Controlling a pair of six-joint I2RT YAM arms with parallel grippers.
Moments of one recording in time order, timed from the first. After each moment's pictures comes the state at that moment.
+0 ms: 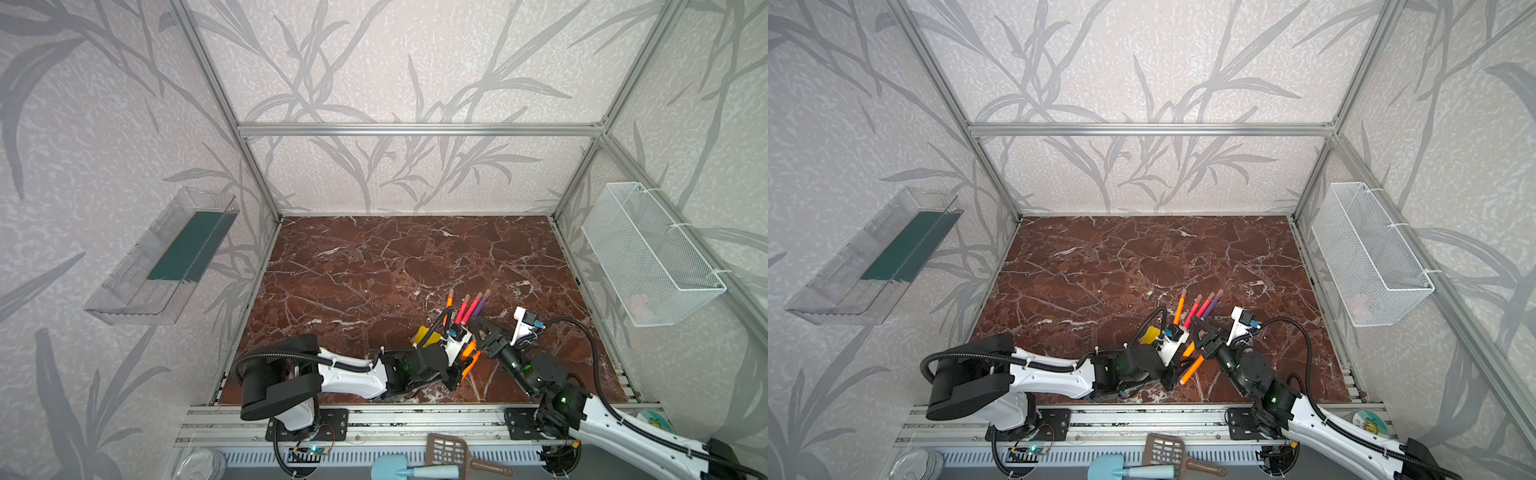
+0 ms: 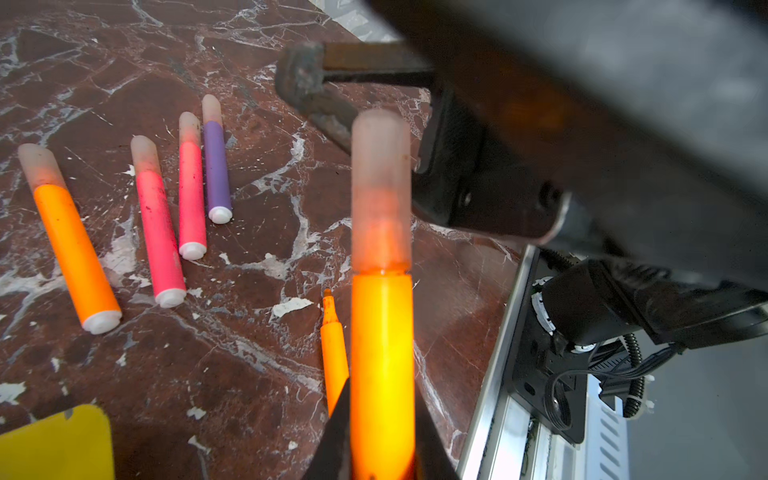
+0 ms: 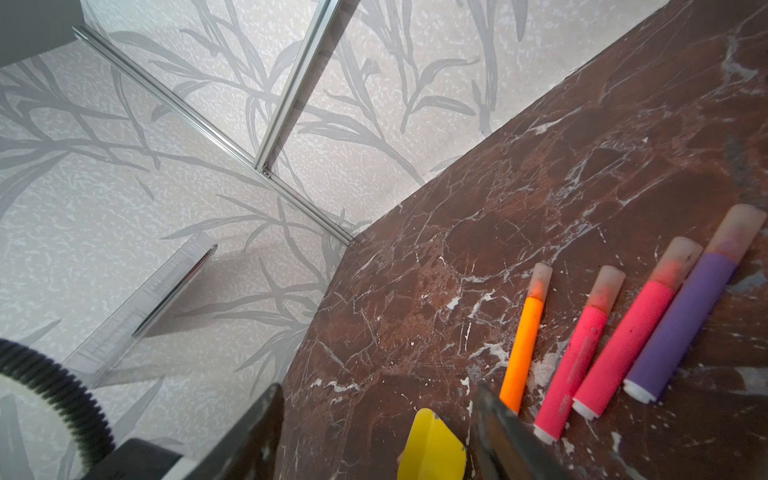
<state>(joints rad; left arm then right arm) -1.30 1.57 0.64 0.51 -0.13 -0.45 0.93 0.43 0.01 0.41 0.38 0.87</state>
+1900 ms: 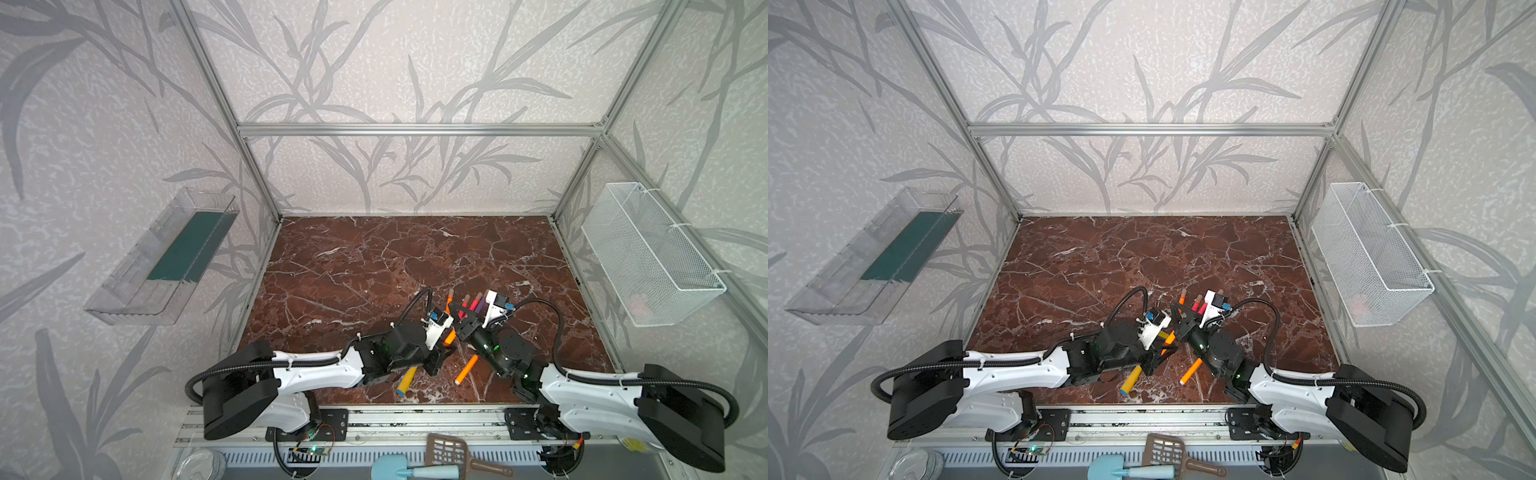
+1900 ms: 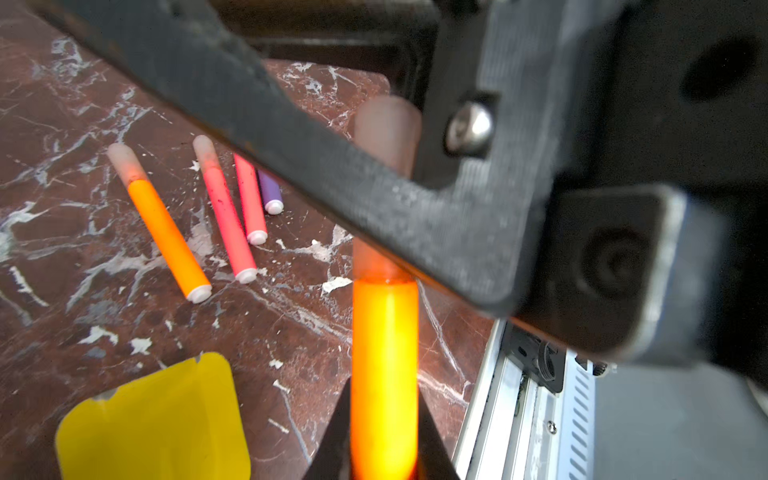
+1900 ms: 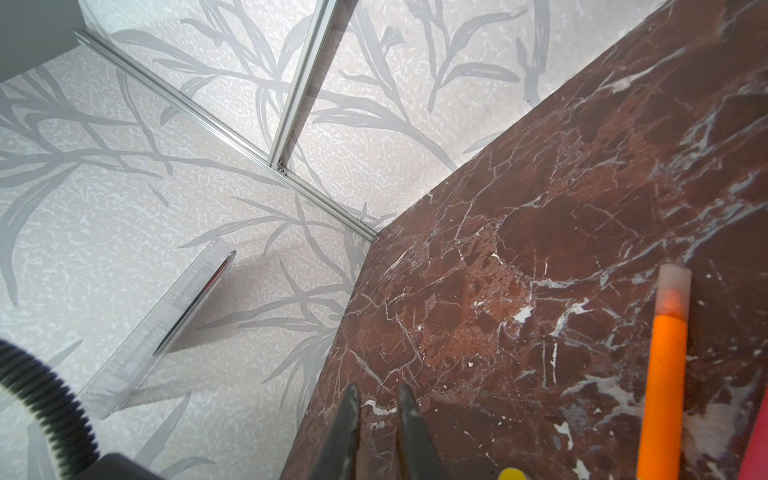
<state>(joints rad) -1.12 1.34 0.60 0.24 0.03 -0.39 1.01 1.10 0.18 0.92 0.39 0.98</state>
